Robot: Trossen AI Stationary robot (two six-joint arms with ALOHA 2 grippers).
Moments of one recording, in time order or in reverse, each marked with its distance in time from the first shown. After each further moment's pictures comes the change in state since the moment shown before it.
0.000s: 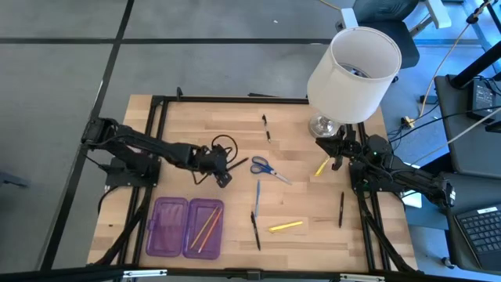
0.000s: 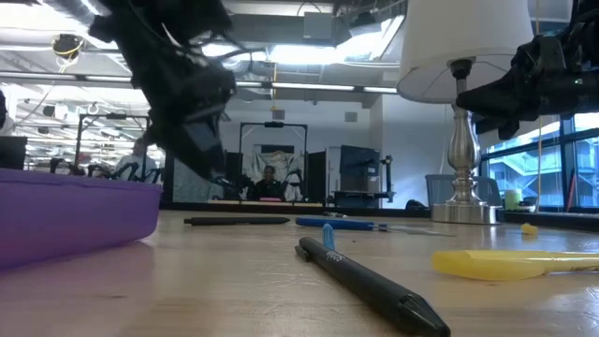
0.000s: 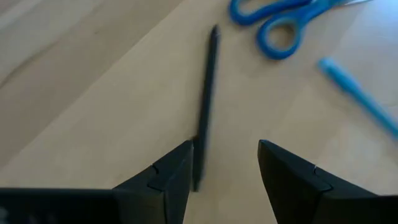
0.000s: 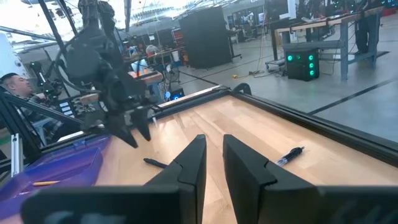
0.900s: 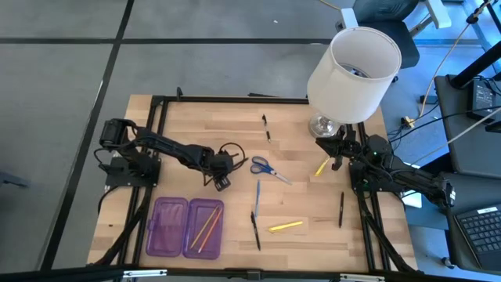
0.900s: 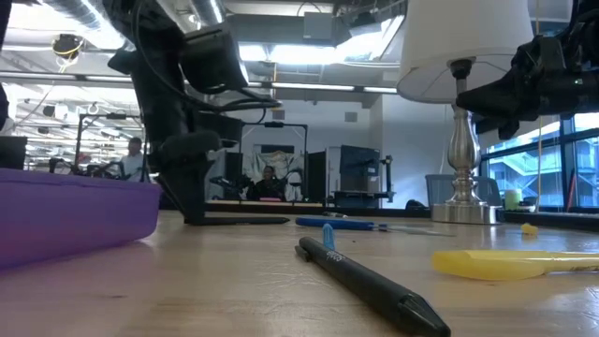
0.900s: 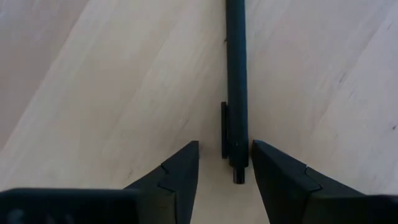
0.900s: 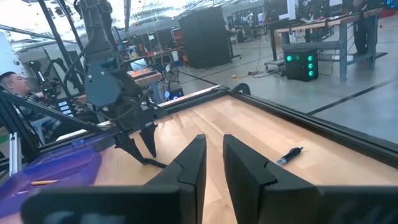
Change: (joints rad) left arm 0.059 0.218 0.011 -0.025 0.099 0.197; right arm 0.000 0.000 0.000 -0.001 0.002 -0.009
